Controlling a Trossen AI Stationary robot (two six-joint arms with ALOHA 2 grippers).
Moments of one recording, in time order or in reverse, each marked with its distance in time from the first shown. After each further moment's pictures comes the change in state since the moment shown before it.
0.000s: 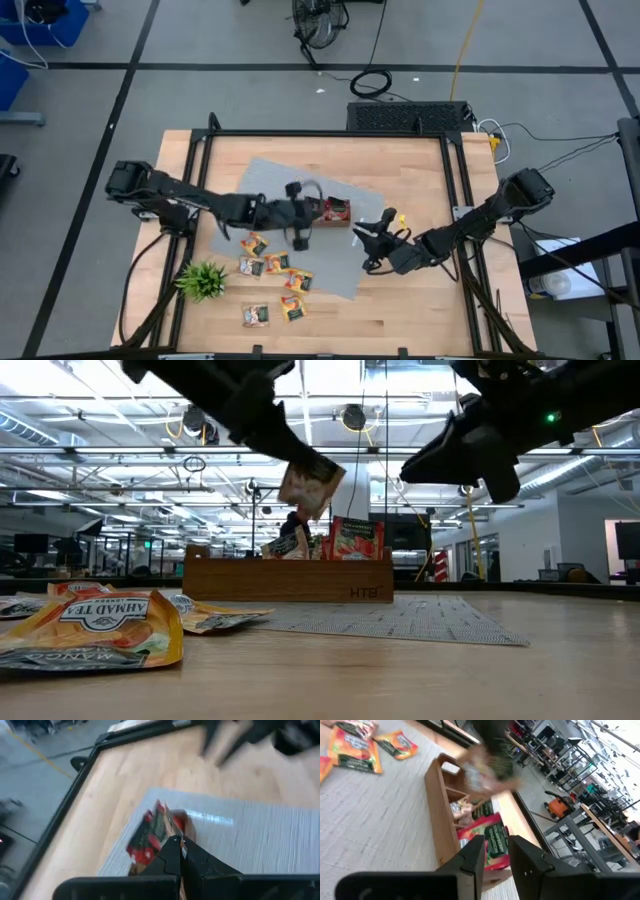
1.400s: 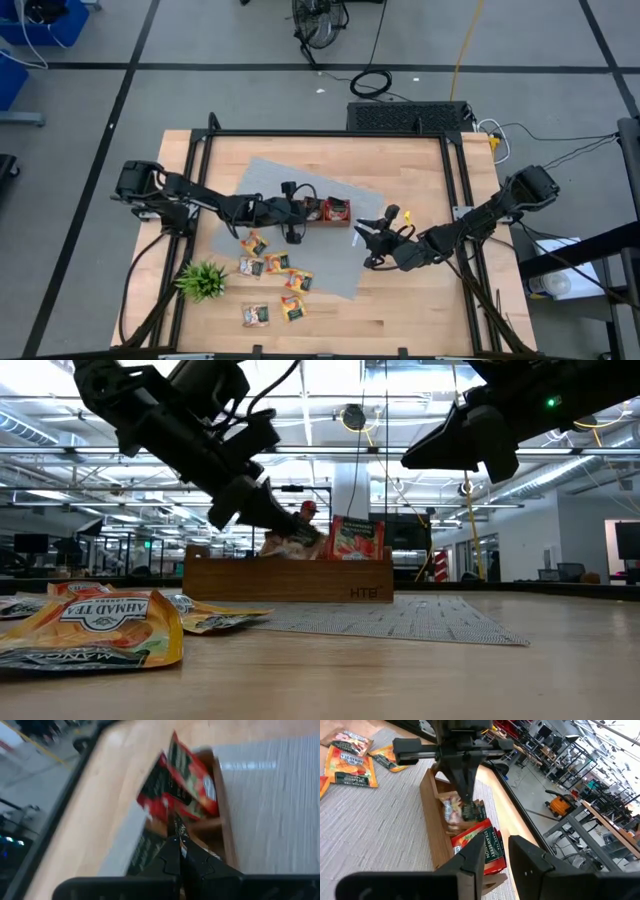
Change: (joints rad) left arm 0.112 0.077 -0.243 0.332 0.057 0.168; right arm -0.001 -0.050 -0.003 -0.017 -0.004 0.035
